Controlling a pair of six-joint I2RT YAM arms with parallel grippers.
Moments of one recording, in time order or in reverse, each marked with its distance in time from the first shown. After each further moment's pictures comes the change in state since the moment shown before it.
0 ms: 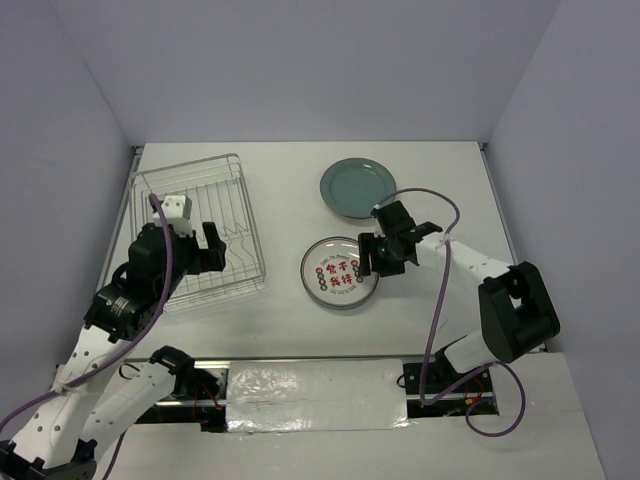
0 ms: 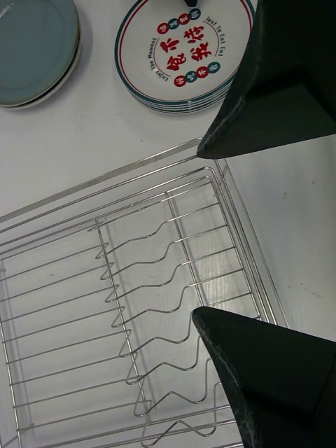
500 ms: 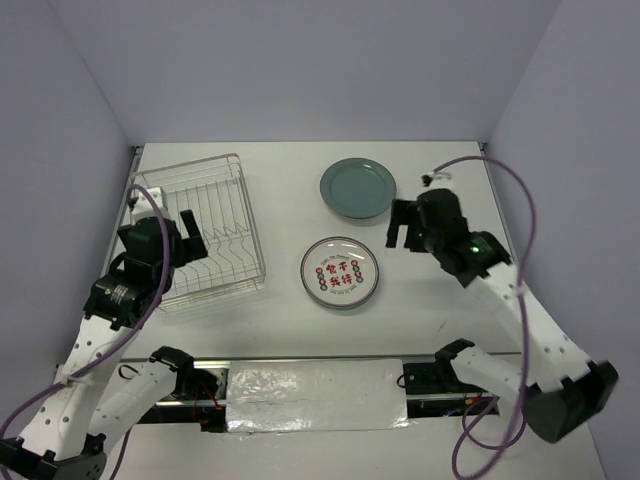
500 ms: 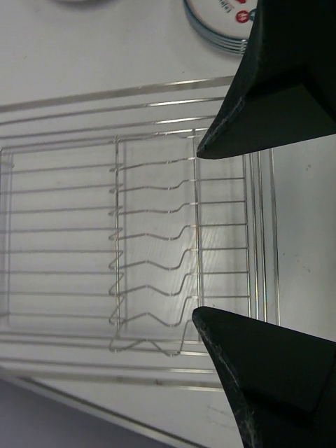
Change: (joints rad) left arm 0.058 0.059 0.043 -0.071 -0.206 -0.080; right arm 0.010 -0.378 0.116 -0.205 0.340 0.044
